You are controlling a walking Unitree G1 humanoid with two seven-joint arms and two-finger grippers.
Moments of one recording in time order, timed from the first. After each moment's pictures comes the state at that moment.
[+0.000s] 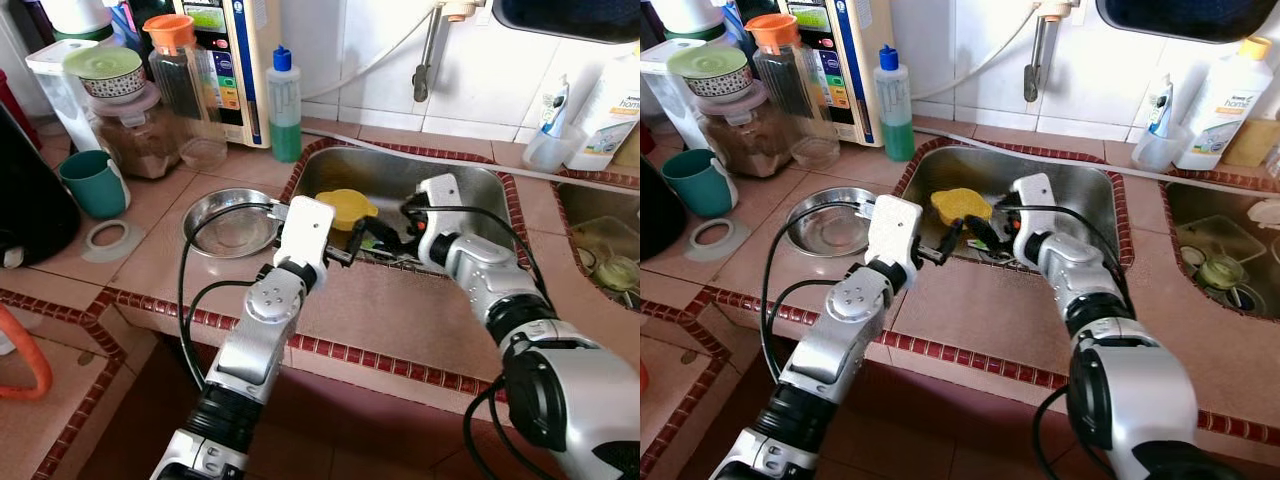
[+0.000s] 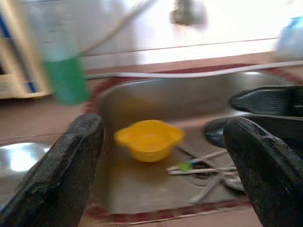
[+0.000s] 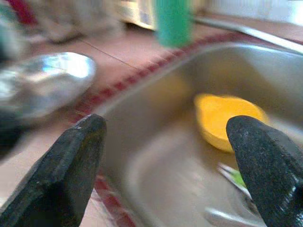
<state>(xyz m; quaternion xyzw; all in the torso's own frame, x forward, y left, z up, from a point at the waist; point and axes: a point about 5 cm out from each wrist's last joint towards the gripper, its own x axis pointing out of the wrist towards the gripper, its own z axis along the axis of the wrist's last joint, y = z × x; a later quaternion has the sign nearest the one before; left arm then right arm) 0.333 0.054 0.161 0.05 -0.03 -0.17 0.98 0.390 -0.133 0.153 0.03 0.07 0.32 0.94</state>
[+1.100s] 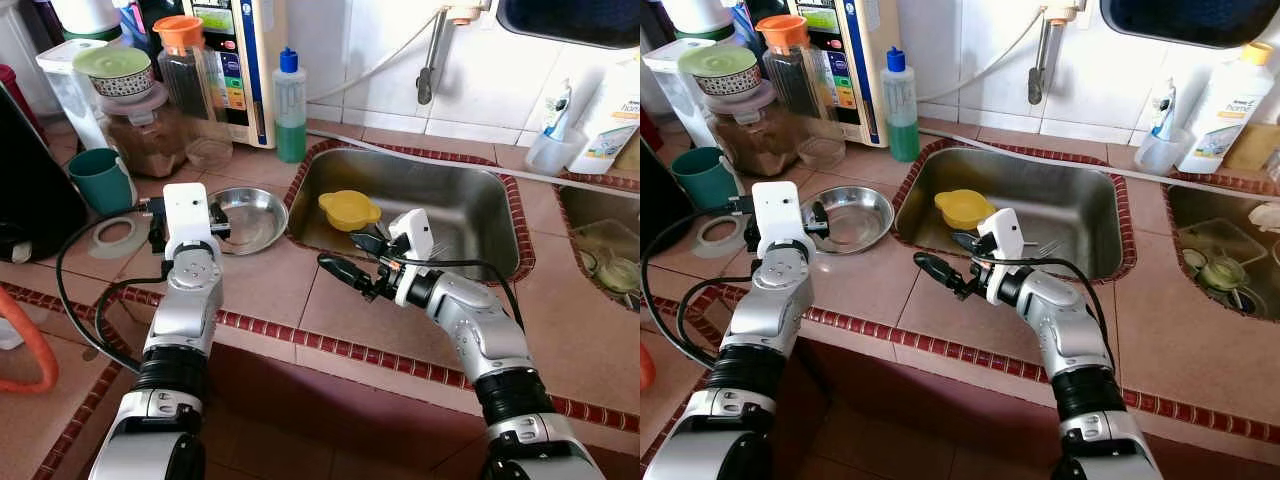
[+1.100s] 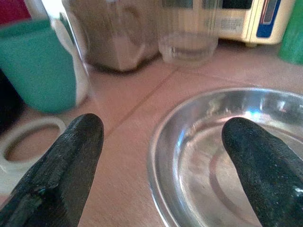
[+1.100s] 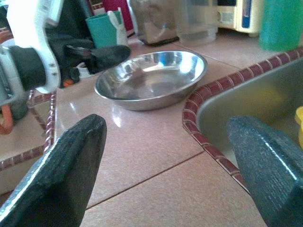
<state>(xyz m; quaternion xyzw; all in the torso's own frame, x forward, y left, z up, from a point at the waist) 0.365 0.166 0.145 0.03 0.07 0.15 0.99 0.335 -0.107 0.141 0.05 0.05 0.45 0.89</state>
